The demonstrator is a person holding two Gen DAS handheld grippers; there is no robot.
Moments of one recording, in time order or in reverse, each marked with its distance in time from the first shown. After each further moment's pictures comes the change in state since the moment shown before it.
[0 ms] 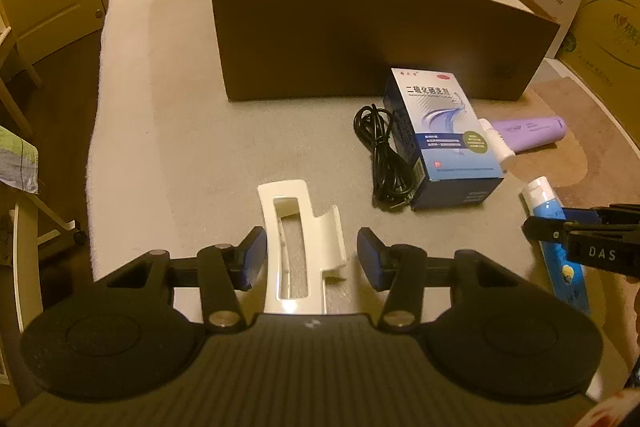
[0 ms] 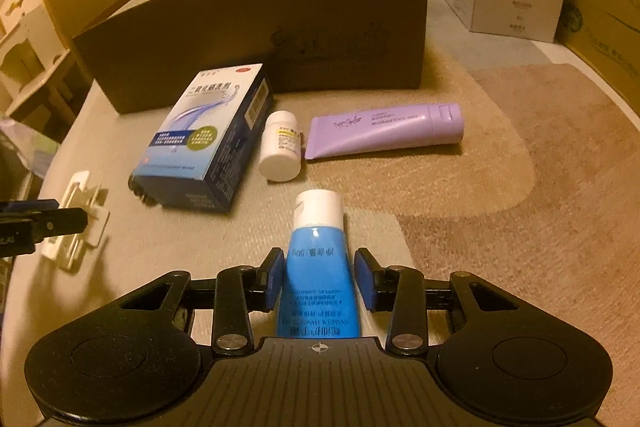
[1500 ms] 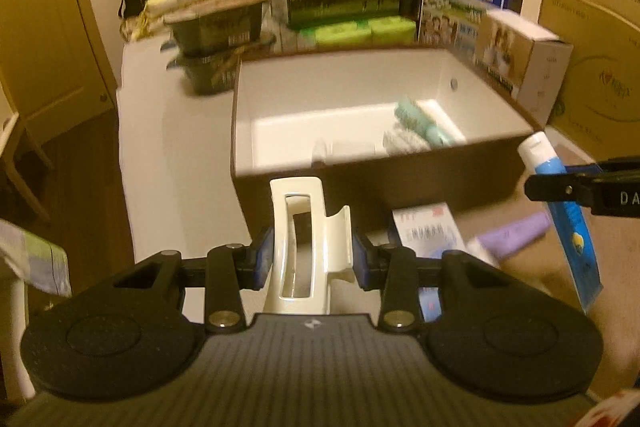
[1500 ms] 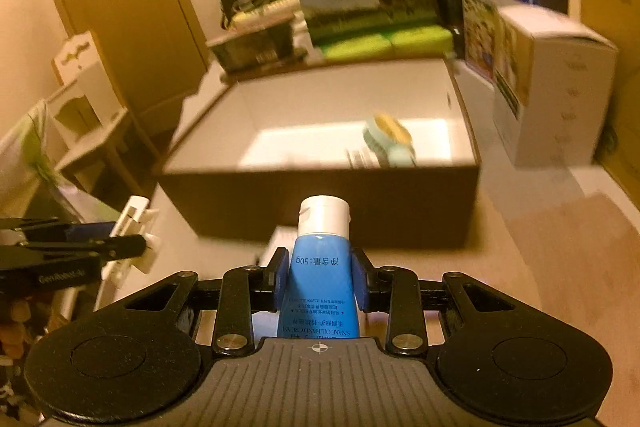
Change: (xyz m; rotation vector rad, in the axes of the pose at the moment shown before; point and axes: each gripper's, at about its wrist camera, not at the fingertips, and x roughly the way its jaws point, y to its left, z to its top) left arm -0.056 0.002 0.090 0.104 -0.203 0.032; right arm -0.062 0.022 0.107 -0.051 -0.201 0.182
